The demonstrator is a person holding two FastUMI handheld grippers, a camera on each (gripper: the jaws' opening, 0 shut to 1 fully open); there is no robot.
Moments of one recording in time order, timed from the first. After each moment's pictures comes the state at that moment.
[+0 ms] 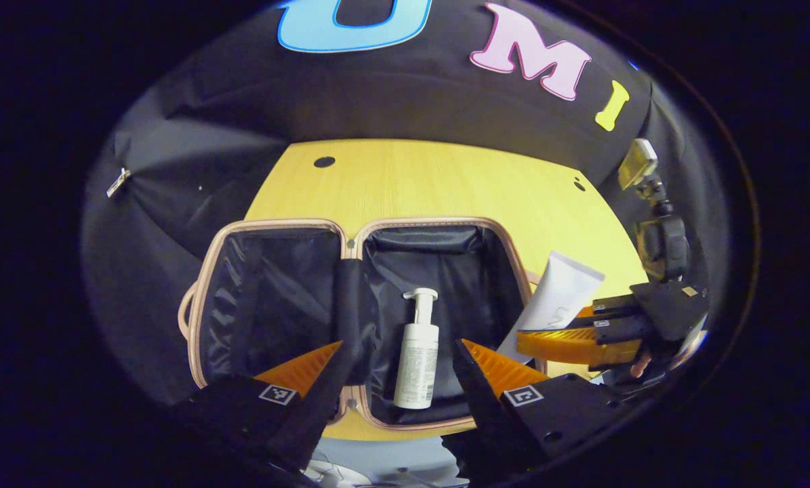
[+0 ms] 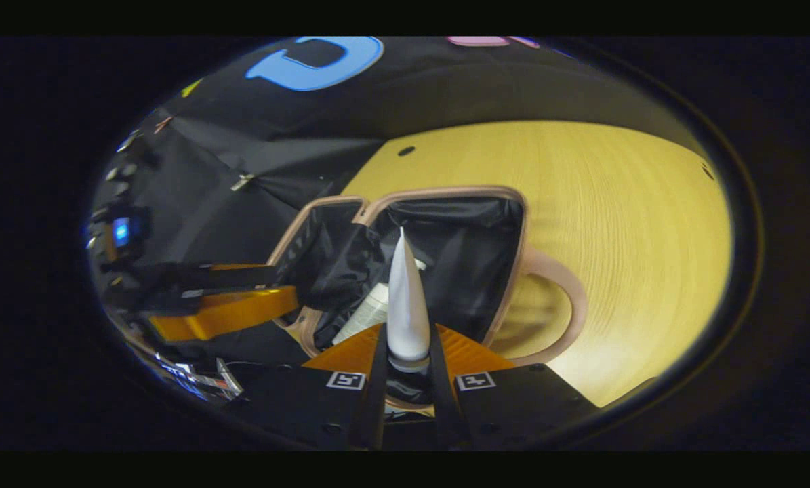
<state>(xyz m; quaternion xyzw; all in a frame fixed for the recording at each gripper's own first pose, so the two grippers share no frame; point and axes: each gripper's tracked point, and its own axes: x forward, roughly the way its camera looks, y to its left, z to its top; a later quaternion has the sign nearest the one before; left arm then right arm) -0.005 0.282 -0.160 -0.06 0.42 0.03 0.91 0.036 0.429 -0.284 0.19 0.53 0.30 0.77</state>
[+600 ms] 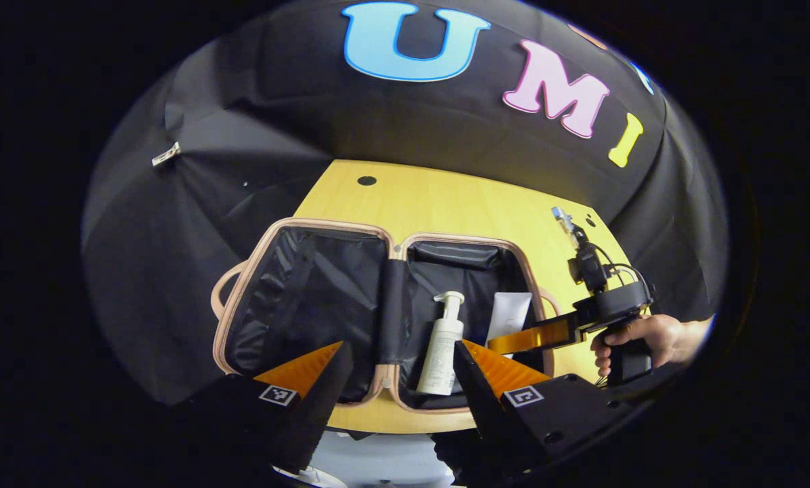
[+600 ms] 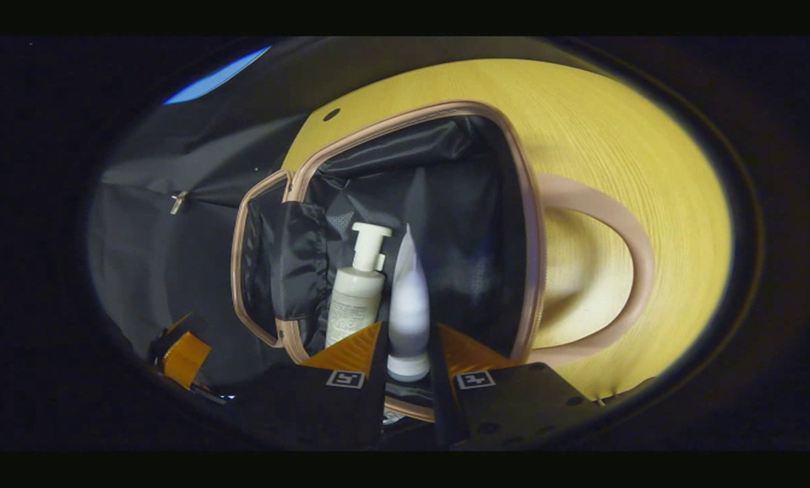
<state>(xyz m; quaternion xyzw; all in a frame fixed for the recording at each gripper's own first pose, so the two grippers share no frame) -0.058 0.332 -0.163 -0.12 0.38 0.09 0.91 0.017 0.452 -0.331 0.24 0.64 0.21 0.70</state>
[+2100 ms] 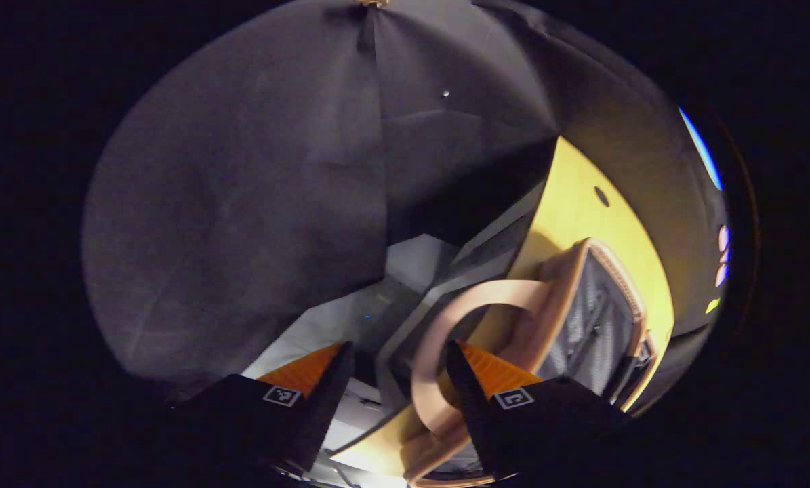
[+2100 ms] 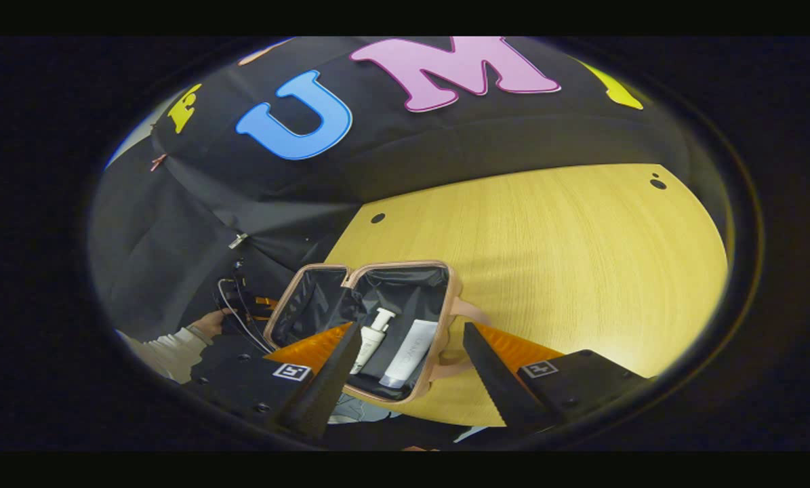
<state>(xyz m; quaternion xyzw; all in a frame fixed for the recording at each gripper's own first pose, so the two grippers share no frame) -0.053 0.652 -0.316 -0.31 0.47 0.28 0.78 0.067 0.326 -0.190 0.24 0.41 0.23 0.85</state>
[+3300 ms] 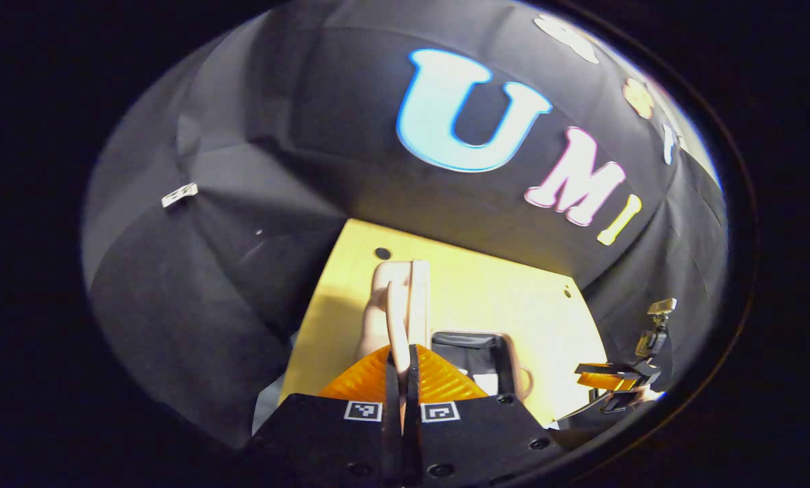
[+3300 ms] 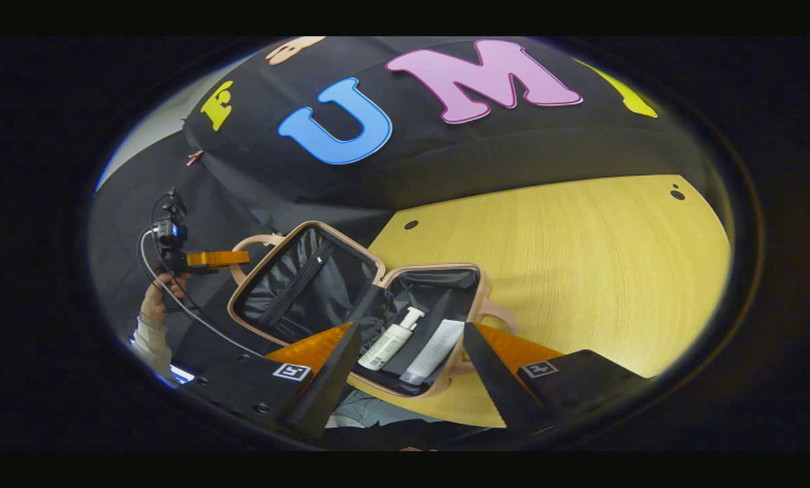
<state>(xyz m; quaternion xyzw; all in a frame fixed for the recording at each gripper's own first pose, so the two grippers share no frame) -0.012 0.403 0.005 -0.15 0.28 0.02 0.95 0.040 0.325 -0.162 0.25 0.36 0.29 0.85</state>
